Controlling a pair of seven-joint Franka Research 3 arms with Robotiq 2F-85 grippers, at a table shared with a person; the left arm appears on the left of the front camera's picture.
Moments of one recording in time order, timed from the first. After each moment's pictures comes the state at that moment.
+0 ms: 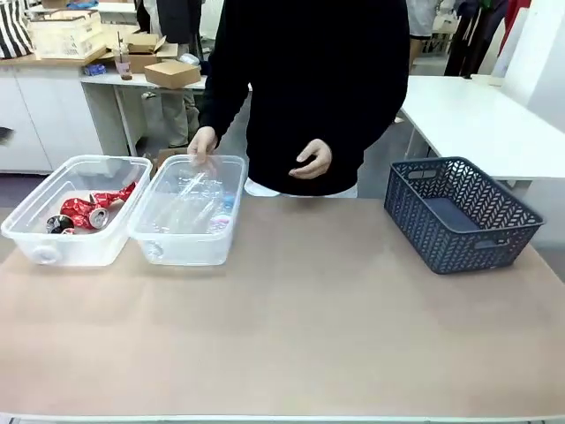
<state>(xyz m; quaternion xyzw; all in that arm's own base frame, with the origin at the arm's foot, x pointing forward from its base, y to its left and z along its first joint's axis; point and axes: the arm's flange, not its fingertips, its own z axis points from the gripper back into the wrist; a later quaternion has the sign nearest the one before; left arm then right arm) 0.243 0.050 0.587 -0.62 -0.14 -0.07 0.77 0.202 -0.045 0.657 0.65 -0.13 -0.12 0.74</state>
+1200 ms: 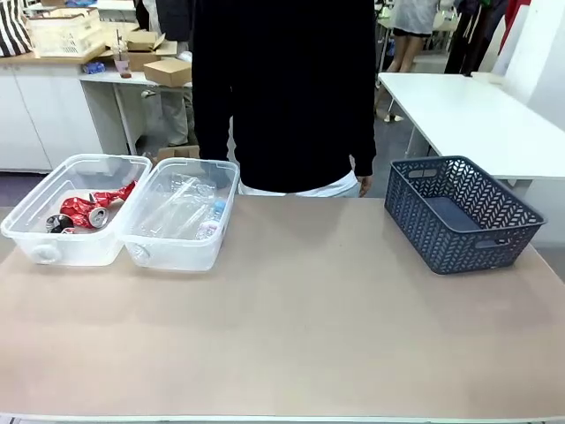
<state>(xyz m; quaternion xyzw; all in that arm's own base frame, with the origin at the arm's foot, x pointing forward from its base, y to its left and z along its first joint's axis) 0.241 0.070 0.581 -0.68 -0.16 -0.03 0.72 0.200 -0.047 0.654 0.64 -0.12 -0.13 0.75</state>
